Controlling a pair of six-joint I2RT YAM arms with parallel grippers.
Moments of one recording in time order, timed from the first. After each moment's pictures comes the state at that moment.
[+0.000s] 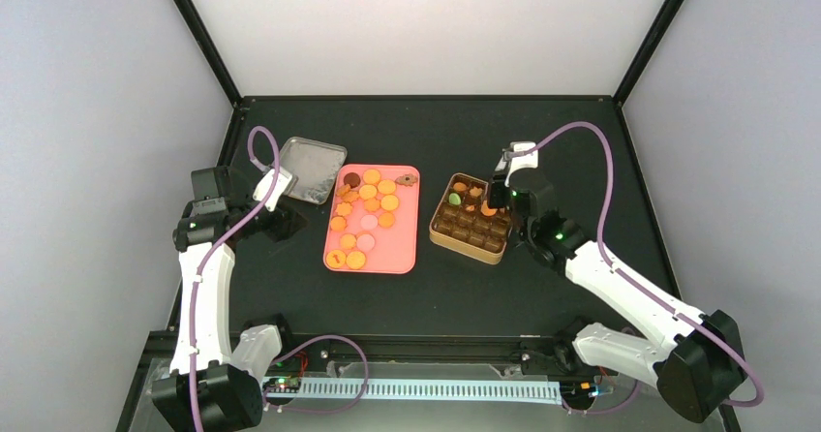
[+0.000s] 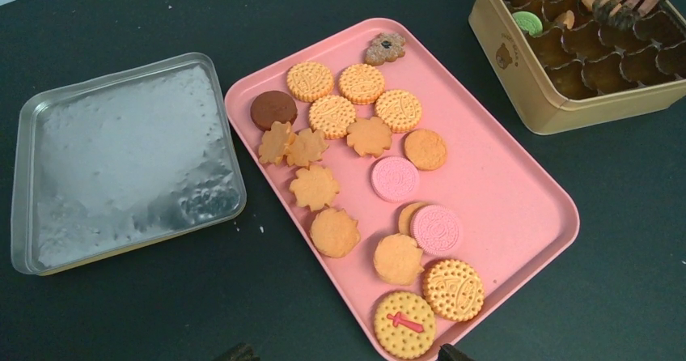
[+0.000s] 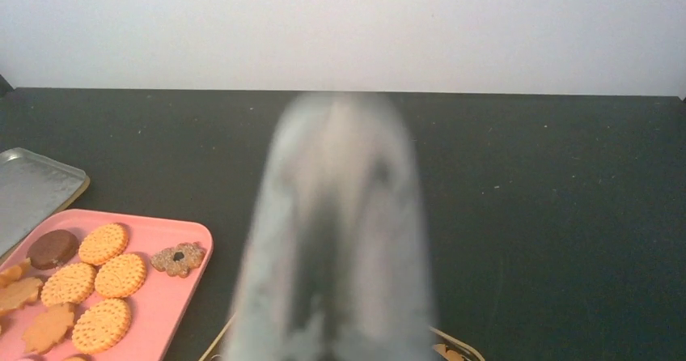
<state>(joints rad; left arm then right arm) 0.26 0.93 0.90 -0.87 0.68 0.60 0.61 1.06 0.75 -0.07 0.42 0.28</state>
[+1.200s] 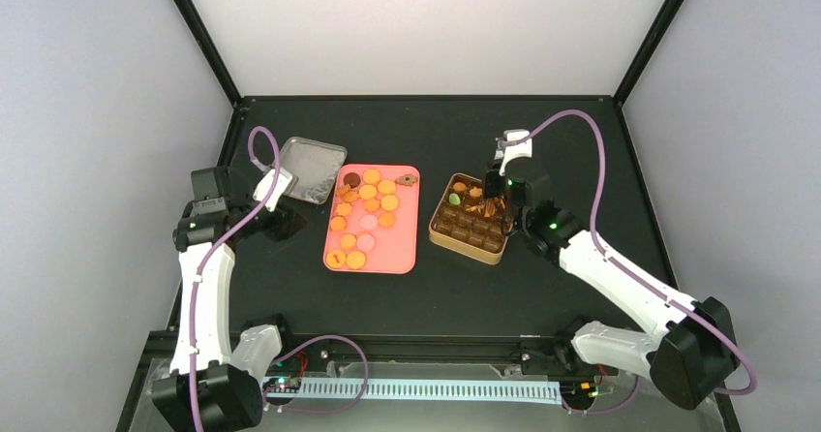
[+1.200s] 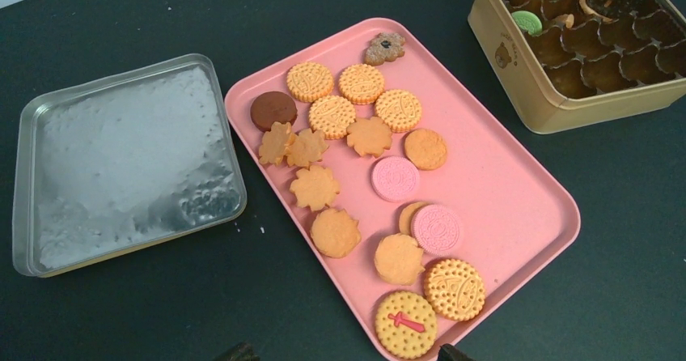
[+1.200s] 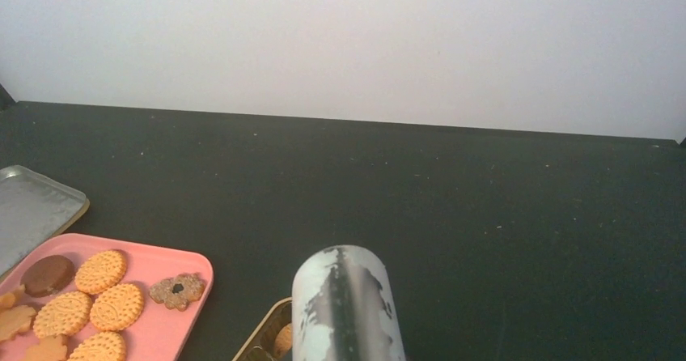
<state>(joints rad) 0.26 0.93 0.90 -0.87 0.68 0.61 0.61 1.12 0.82 -0.03 0.43 0.21</state>
